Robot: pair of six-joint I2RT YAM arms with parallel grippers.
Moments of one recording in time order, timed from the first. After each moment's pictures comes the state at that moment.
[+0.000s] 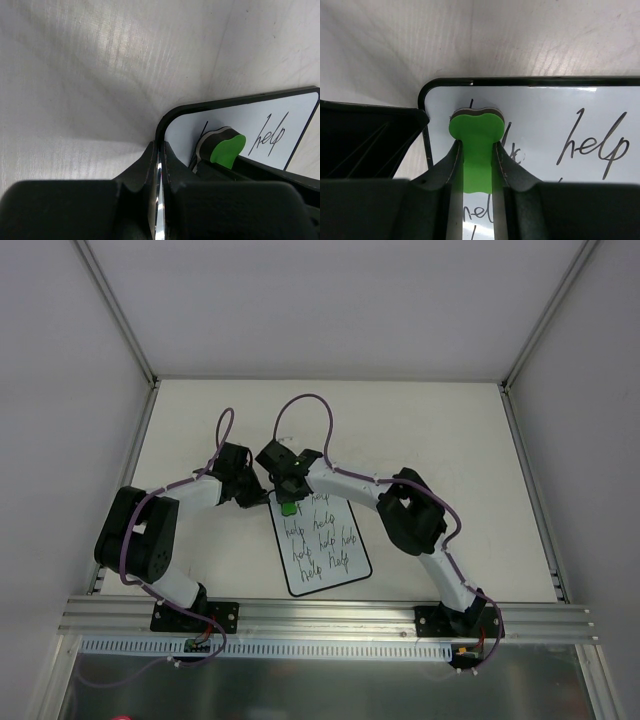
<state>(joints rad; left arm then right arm) -0.29 1.58 0.75 -0.19 0.12 -0.75 0.99 2.24 1.81 -0.68 0.23 0.68</state>
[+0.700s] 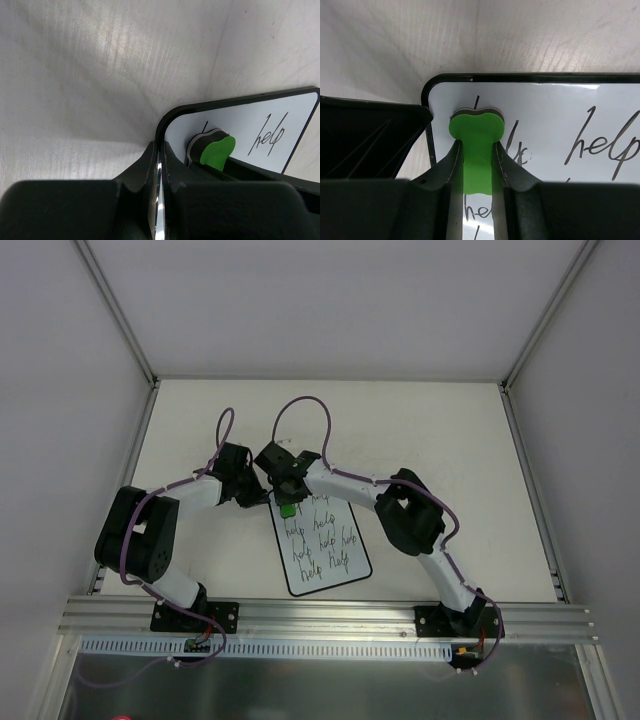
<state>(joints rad) -0.29 1.58 0.75 -0.18 0.12 -0.75 1.00 2.25 1.81 -0.68 0.23 0.68</state>
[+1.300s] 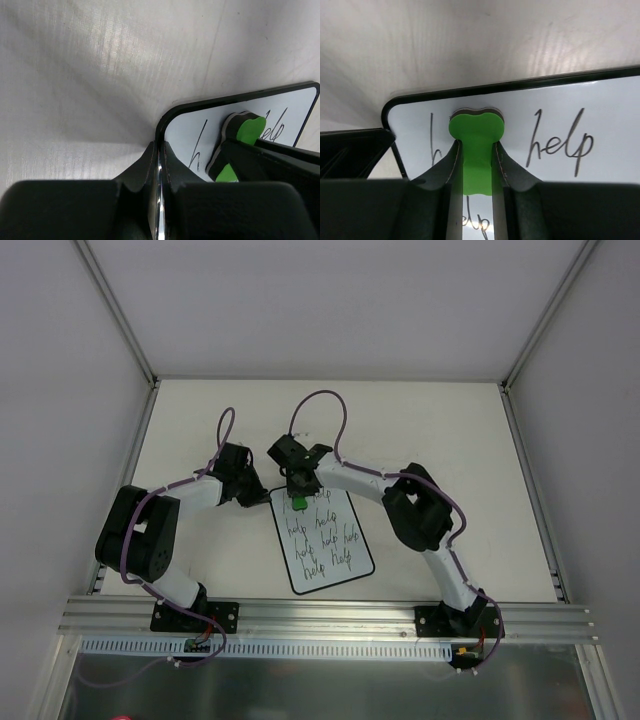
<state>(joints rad) -0.29 1.58 0.74 -0.16 0.13 -0.75 0.94 2.22 1.77 -0.68 0.27 0.72</state>
